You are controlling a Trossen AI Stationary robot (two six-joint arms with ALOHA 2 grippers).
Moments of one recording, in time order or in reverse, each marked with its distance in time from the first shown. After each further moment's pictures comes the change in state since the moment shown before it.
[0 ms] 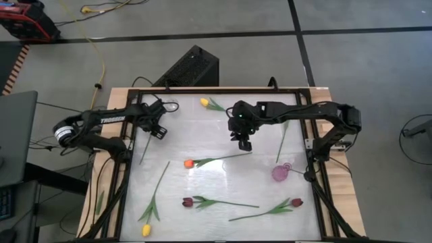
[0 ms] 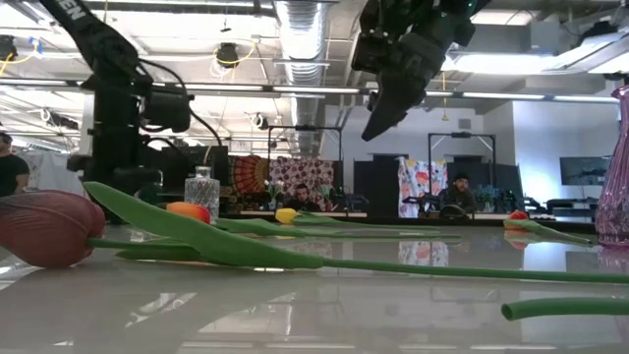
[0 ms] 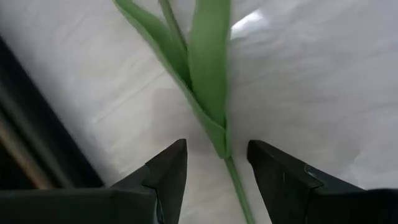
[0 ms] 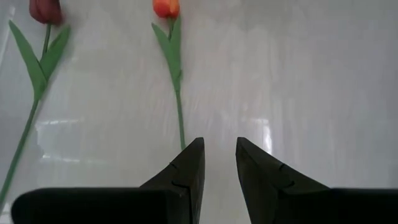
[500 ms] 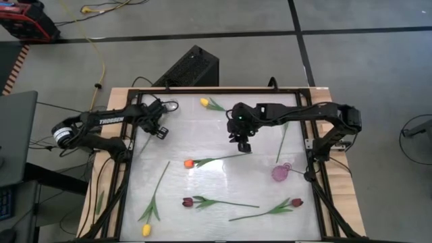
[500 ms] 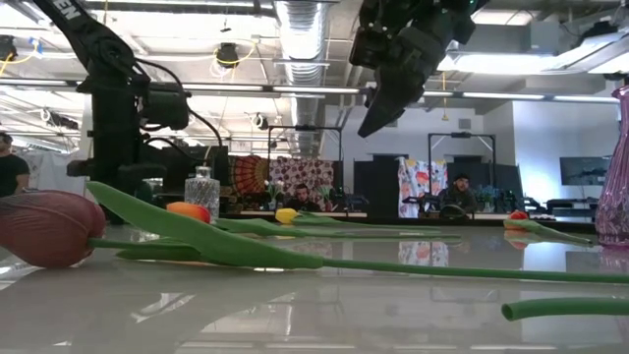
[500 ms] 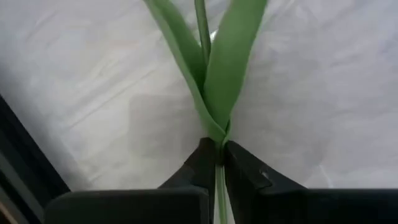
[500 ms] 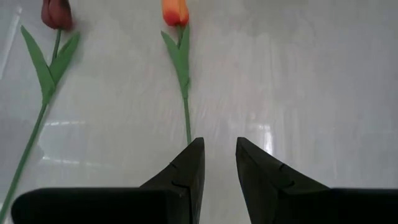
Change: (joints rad) left arm 0.018 -0.029 -0.018 0.030 0.021 -0.031; right arm 0.029 -0.001 0.000 0.027 0.000 0.010
